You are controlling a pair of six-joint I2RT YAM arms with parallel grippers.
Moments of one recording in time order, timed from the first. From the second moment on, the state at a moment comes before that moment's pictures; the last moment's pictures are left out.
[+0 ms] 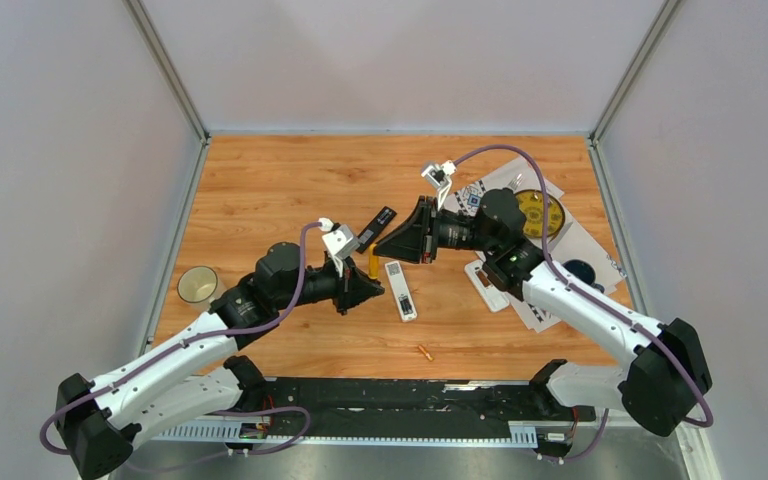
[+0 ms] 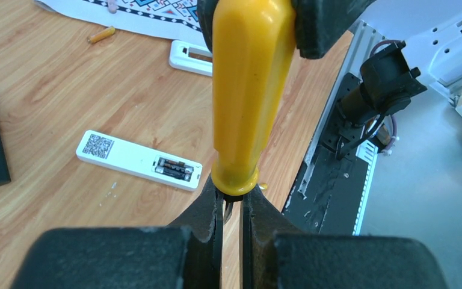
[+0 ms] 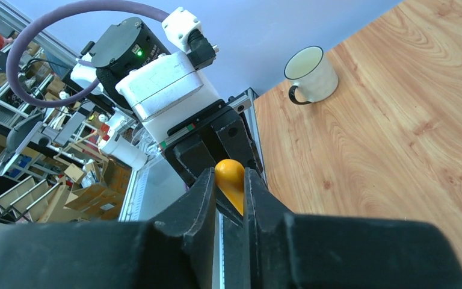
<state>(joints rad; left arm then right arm) -0.80 0.83 0.64 -0.06 0.37 -0.24 0.68 1.23 0.89 0.44 -0.82 0.74</state>
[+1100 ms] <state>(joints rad) -0.80 0.83 0.64 -0.09 0.39 -0.26 0.71 1.24 0.92 0.27 -0.75 0.59</state>
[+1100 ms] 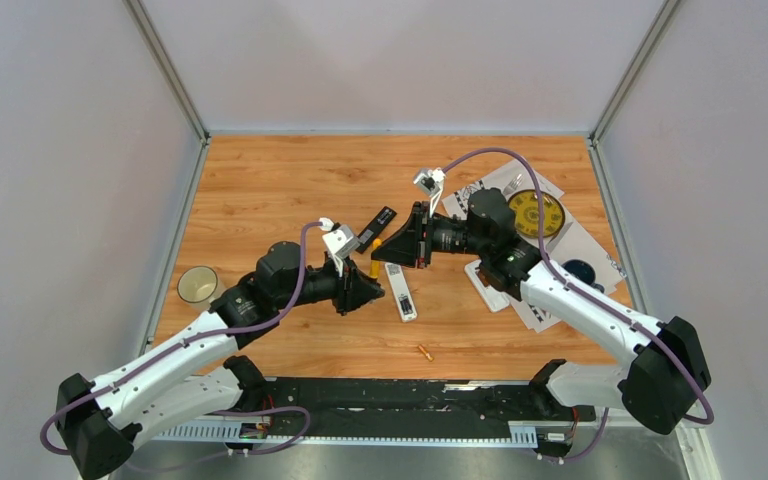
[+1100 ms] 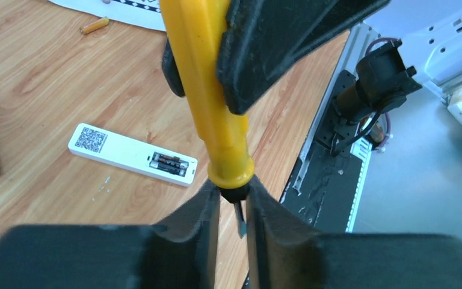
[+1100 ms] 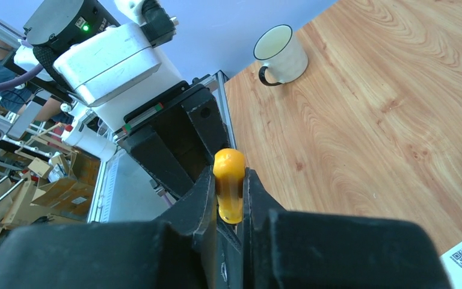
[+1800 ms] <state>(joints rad) -0.80 0.65 0.52 -0.11 0.13 -0.29 0.67 1.12 0.80 0.19 -0.53 0.56</state>
